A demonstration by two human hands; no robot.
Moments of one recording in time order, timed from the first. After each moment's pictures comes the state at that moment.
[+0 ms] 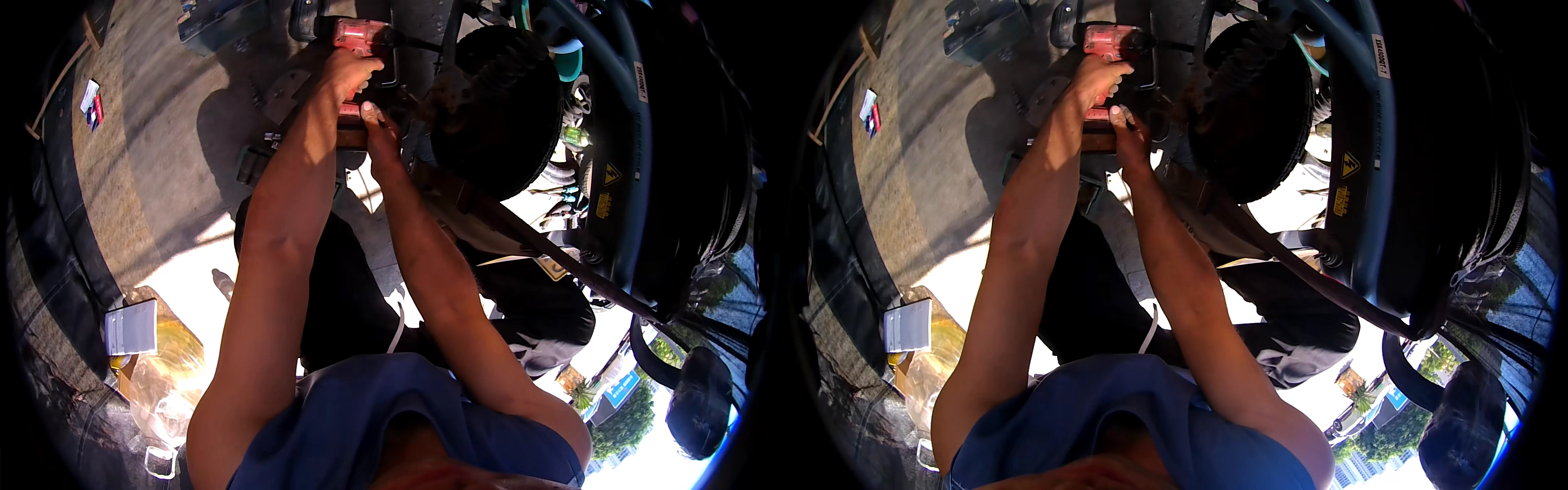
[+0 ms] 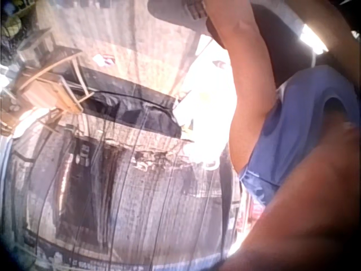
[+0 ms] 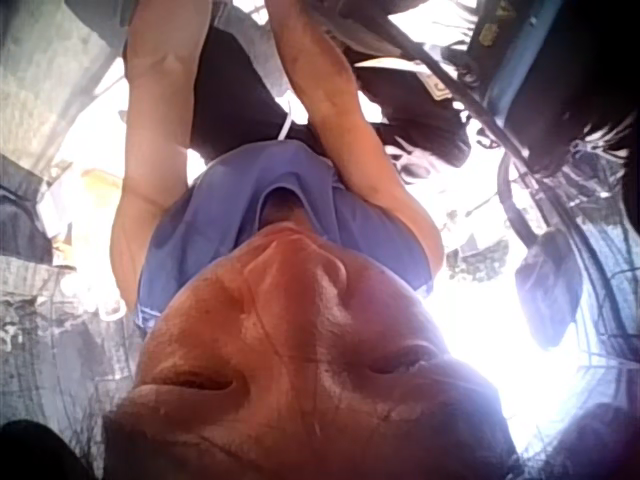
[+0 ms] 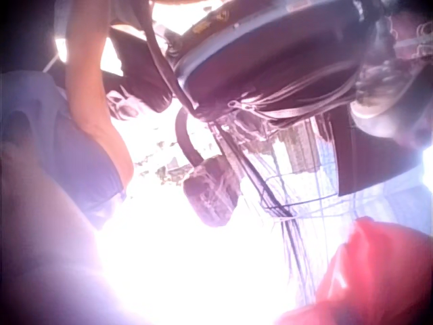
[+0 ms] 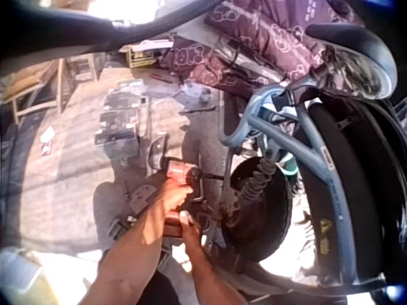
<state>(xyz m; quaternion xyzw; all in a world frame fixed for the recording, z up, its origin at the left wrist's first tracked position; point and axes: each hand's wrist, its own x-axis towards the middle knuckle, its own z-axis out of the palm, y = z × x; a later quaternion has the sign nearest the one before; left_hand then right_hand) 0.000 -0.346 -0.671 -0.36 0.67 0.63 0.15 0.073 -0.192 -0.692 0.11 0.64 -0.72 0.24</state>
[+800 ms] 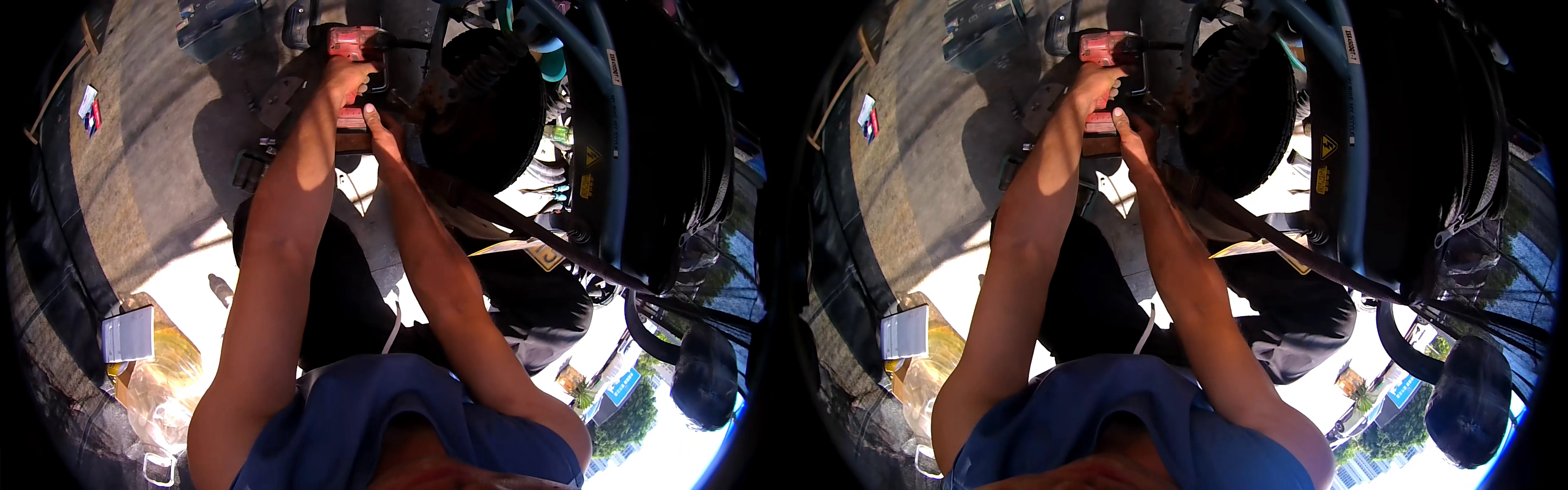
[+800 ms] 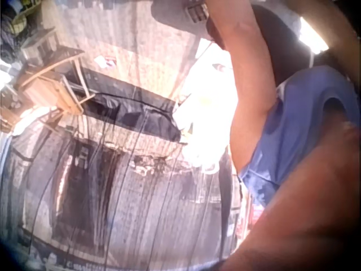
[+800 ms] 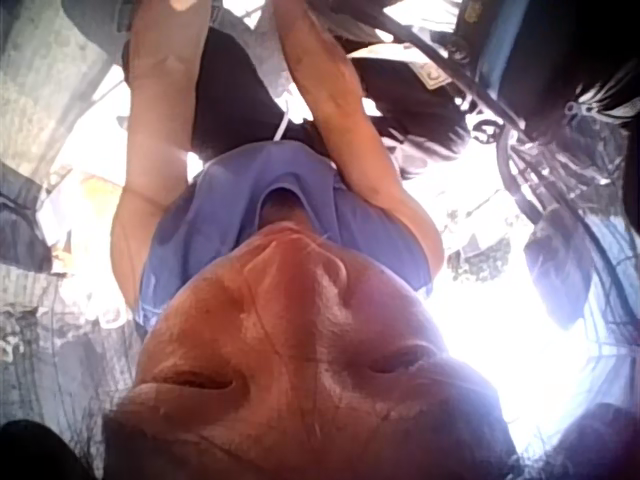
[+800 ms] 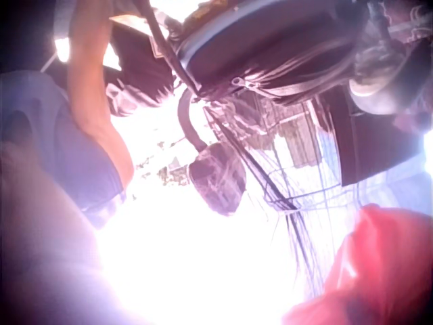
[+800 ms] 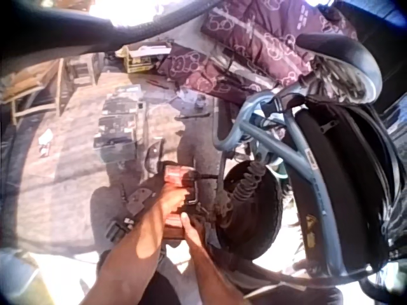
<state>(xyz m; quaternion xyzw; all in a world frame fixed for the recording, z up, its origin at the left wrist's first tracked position) -0.002 -0.338 -0.675 -0.37 0.59 0.71 0.10 0.059 -0.175 -0.663 0.06 0.73 -0.62 0.27</state>
